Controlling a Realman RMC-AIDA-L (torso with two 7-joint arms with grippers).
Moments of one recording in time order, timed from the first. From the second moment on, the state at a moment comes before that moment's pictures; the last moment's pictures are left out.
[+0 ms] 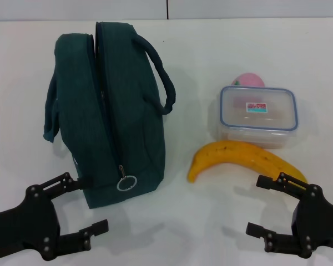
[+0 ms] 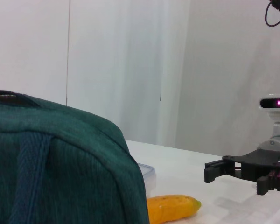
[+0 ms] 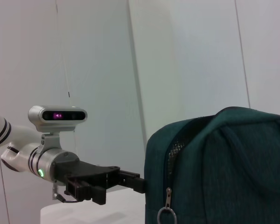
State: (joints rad) left arm -0.12 -2.08 0.68 0.63 1.87 1.88 -0.89; right arm 0.30 2.02 -1.22 -0.22 -1.35 -1.70 0.65
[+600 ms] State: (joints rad) left arm -0.12 -2.08 0.63 0.61 1.85 1.92 -0.92; right arm 0.31 2.02 -1.22 -0.22 -1.35 -1.70 0.65
